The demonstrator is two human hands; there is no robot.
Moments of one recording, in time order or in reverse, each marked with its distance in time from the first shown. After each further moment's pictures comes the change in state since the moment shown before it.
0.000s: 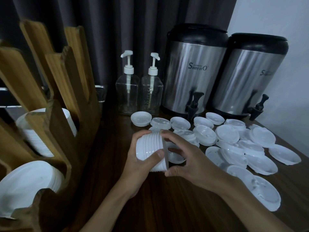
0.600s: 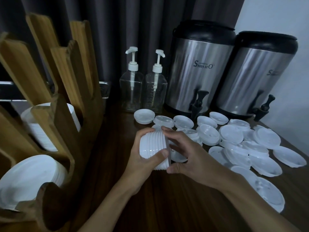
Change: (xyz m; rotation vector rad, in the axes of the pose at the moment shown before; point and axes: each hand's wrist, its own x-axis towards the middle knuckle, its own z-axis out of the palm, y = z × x) left_hand -0.002 0.002 0.002 0.044 -0.002 0.012; right_hand 0.004 0.000 0.001 0.097 -0.054 0.029
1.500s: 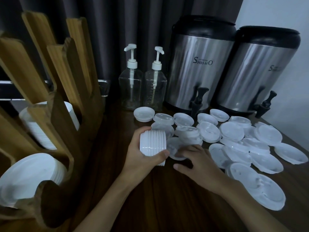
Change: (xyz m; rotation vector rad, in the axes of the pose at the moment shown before) left_hand 0.008 -0.015 -0.005 0.278 0.108 0.142; right_hand -0.025 0.062 -0.001 -0.630 0.080 0.268
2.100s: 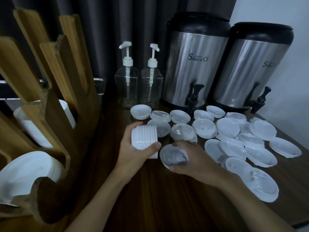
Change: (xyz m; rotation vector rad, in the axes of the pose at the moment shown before) left_hand 0.006 -0.001 -0.007 0.036 0.048 -0.063; right_hand -0.002 -0.002 -0.004 0.205 -0.067 0.048
